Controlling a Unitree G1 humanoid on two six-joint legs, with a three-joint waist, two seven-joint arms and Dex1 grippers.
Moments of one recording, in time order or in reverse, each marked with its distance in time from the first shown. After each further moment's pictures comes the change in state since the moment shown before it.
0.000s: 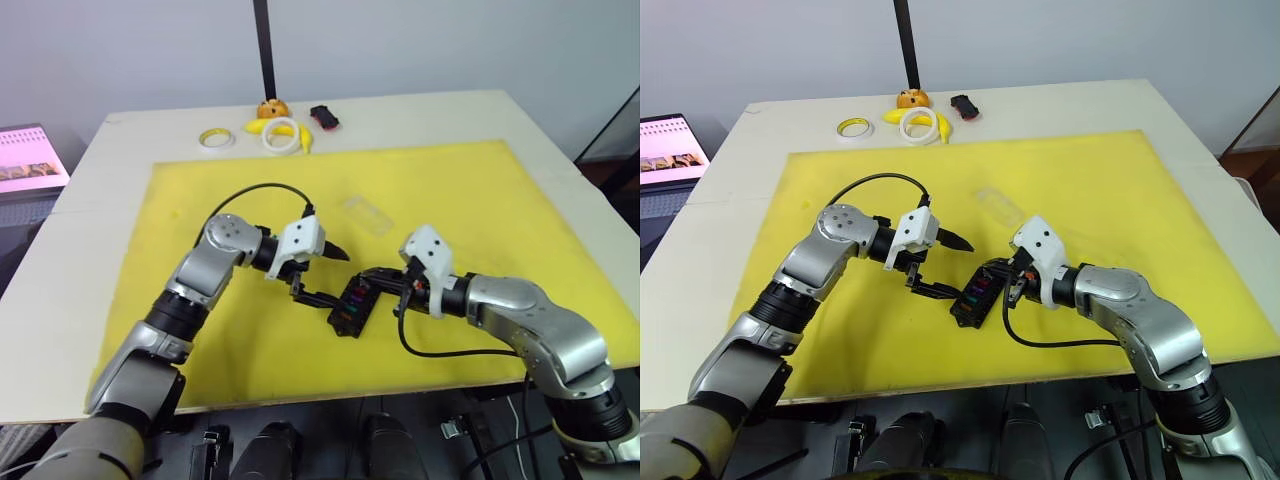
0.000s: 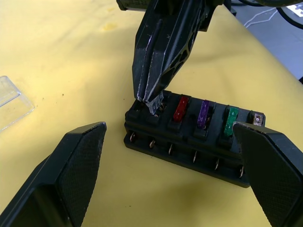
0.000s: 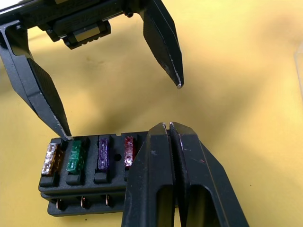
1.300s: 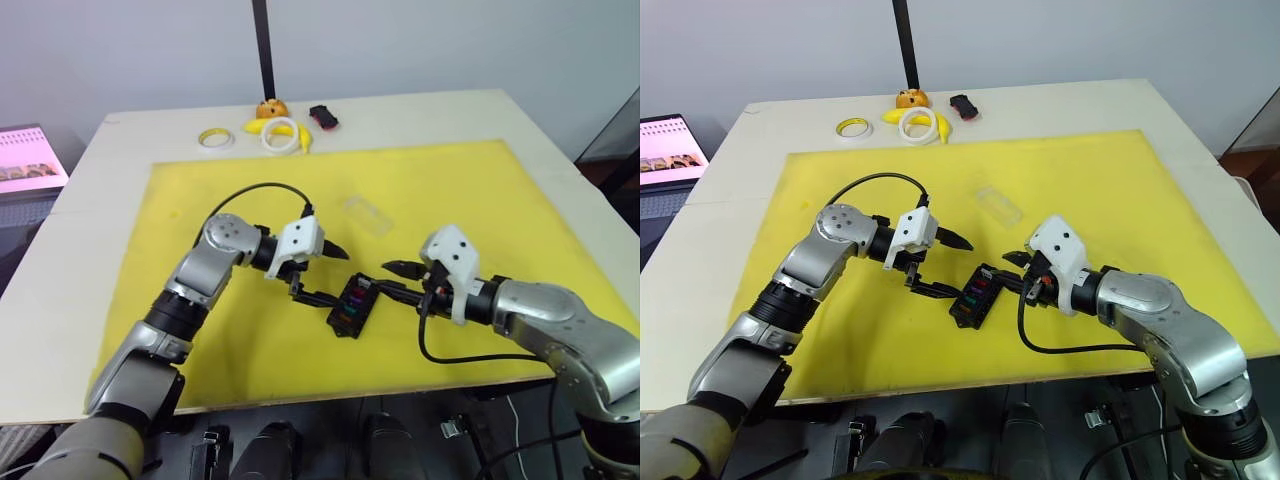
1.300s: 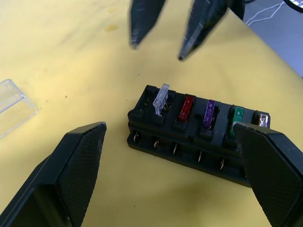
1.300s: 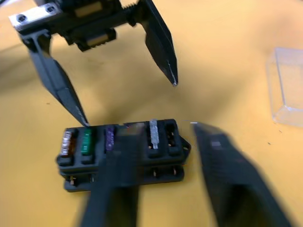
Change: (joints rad) left arm 0.000 0.003 0.000 0.011 0.001 -0.034 0.004; right arm 0.067 -0.061 -0.091 -0.153 0.072 0.064 -0.050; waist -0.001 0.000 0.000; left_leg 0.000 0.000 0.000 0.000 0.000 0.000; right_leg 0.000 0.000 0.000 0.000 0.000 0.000
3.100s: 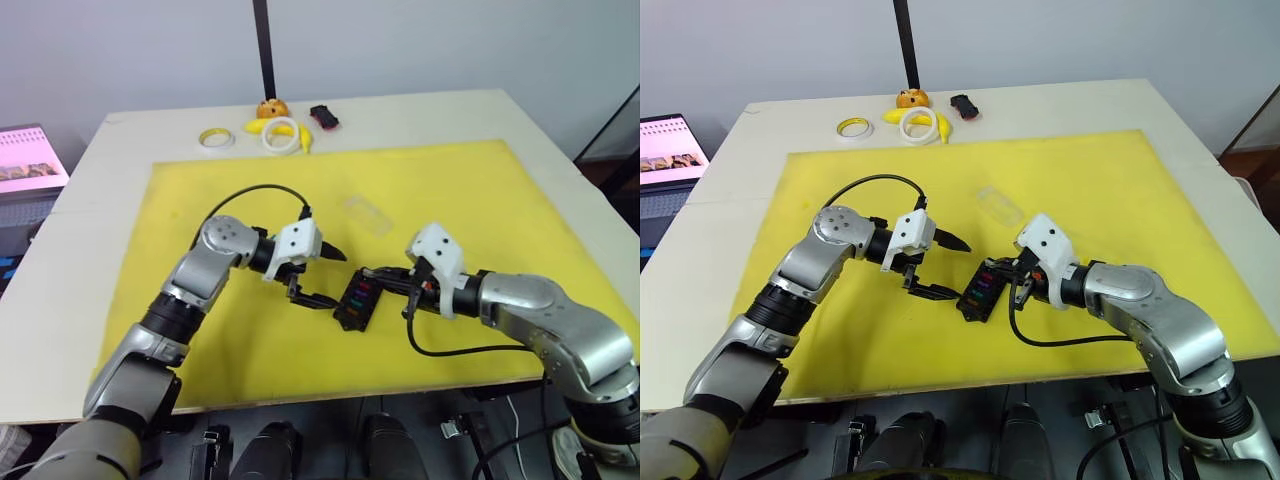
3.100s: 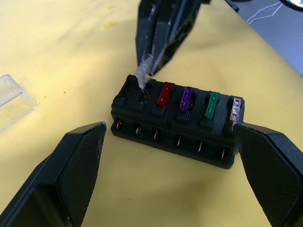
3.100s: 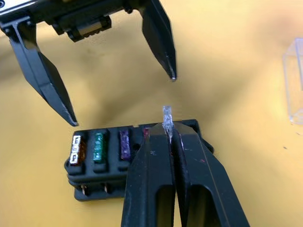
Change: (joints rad) left arm 0.017 0.023 0.000 -0.034 -0.006 0.017 0.007; right arm -0.096 -0.021 0.065 0.102 -0.008 -0.001 0.055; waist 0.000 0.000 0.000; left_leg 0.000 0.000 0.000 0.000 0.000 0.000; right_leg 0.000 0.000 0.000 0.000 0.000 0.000
